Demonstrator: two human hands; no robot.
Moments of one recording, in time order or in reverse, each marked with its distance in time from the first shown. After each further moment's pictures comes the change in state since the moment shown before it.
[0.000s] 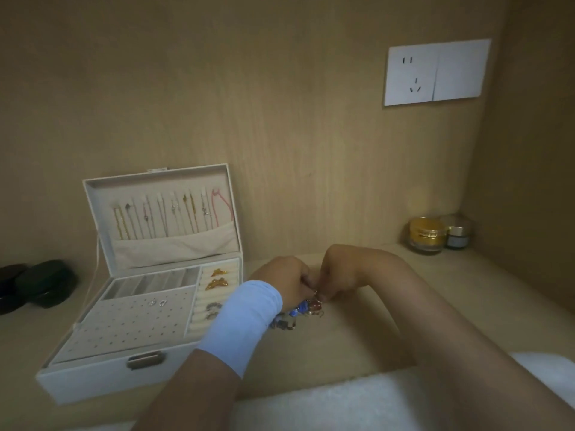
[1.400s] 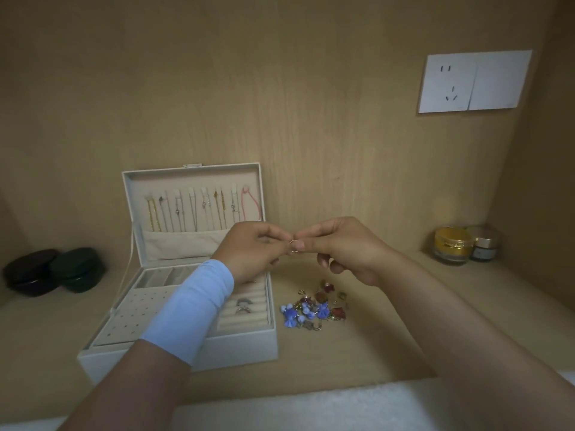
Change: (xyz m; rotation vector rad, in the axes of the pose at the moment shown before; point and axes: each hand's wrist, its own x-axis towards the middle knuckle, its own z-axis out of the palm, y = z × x) left_hand -0.041 -0.053 -0.063 -0.776 0.340 -0.055; right_hand -0.026 -0.060 -0.011 1.002 0.212 -0.246
